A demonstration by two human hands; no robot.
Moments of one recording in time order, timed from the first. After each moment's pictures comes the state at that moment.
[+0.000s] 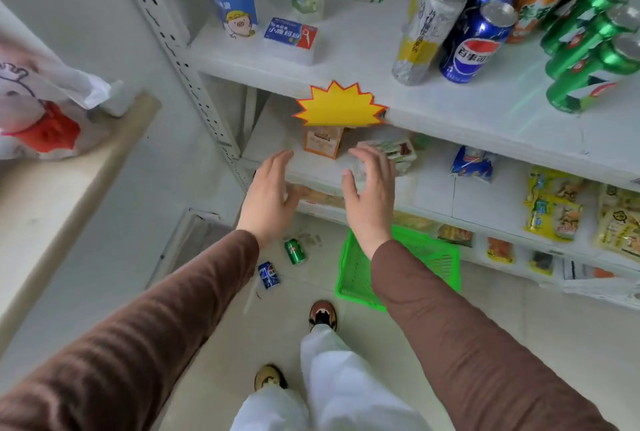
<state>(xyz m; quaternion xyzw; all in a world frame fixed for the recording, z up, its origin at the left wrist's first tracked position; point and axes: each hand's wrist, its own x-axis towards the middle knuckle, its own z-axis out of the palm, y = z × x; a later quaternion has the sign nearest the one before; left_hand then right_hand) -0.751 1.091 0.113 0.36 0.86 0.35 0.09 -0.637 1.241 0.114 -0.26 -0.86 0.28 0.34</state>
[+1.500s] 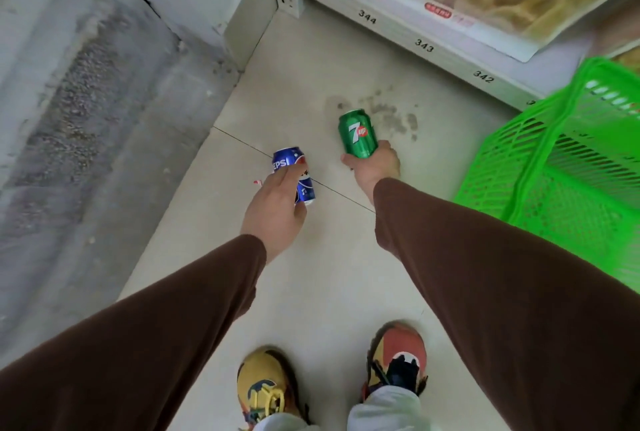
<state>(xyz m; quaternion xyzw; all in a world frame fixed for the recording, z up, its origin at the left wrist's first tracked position) -0.702 0.944 -0.567 0.21 0.91 0.24 0.27 -0.692 1.142 -0.629 -0.51 -0.74 0.43 -0.13</state>
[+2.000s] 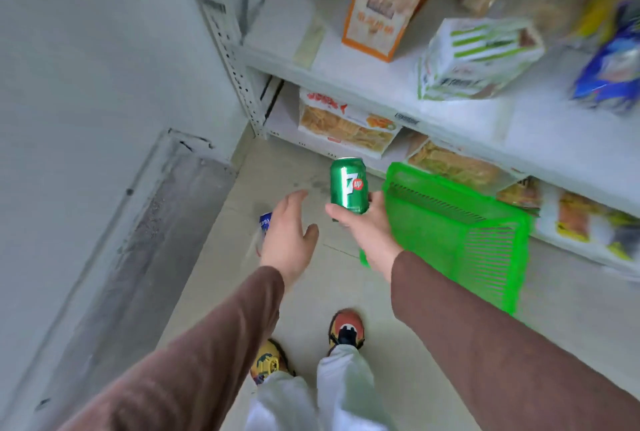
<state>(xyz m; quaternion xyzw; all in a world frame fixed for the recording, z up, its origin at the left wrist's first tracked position) -0.666 1.021 -0.202 0.20 0.88 0.36 0.25 -0.602 1.165 -0.213 -0.48 -0.61 0.63 0.01</state>
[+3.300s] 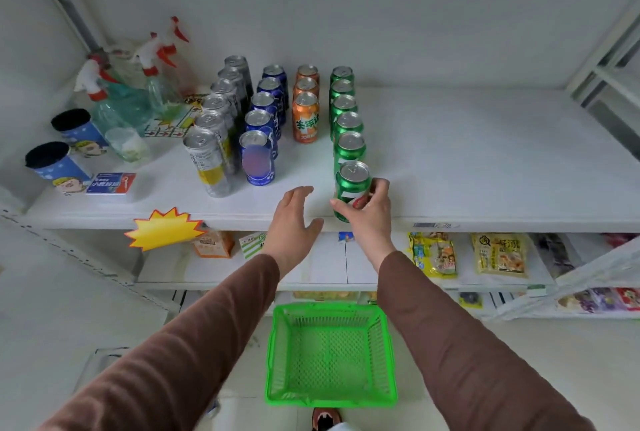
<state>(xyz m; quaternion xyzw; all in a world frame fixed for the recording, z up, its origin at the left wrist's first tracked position) -0.580 1.396 0.228 0.46 0.79 0.38 0.12 -0.469 1.514 0.207 -0.46 -0.68 0.45 0.35</state>
